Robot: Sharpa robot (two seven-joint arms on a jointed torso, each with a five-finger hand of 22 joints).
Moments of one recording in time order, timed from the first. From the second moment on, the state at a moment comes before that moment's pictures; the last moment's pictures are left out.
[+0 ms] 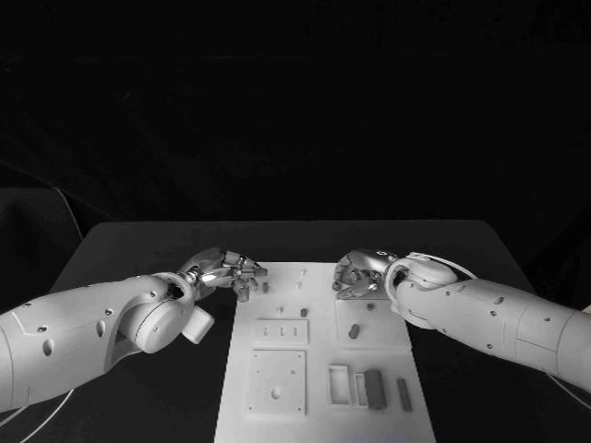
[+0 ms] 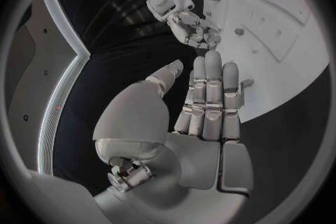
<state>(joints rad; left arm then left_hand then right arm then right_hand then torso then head) 1.31 -0.76 -0.18 1.35 -0.28 -0.16 0.18 1.17 -0.08 0.38 -0.10 0.18 0.89 0.16 0.38 0.60 1.23 0.10 0.49 0.37 1.30 0.05 0.56 0.68 0.12 0.83 0.02 1.27 0.38 1.20 -0.53 -0.07 0.98 -1.44 -0.22 0.03 1.23 -0.14 0.28 -0.11 0.18 0.77 0.15 0.30 0.59 1.25 -0.03 1.28 0.96 1.34 -0.09 1.55 1.20 0.22 0.93 -0.02 1.66 0.59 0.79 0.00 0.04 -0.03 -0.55</state>
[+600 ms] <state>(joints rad) 1.31 -0.76 -0.18 1.34 -0.28 -0.17 0.17 1.17 -0.08 0.38 -0.10 0.18 0.89 0.16 0.38 0.60 1.23 0.10 0.49 0.37 1.30 0.05 0.56 0.68 0.12 0.83 0.02 1.27 0.38 1.20 -0.53 -0.06 0.98 -1.44 -0.24 0.03 1.23 -0.11 0.30 -0.10 0.18 0.79 0.15 0.32 0.59 1.26 -0.03 1.31 0.98 1.37 -0.11 1.58 1.24 0.22 0.93 -0.02 1.66 0.60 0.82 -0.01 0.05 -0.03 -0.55</state>
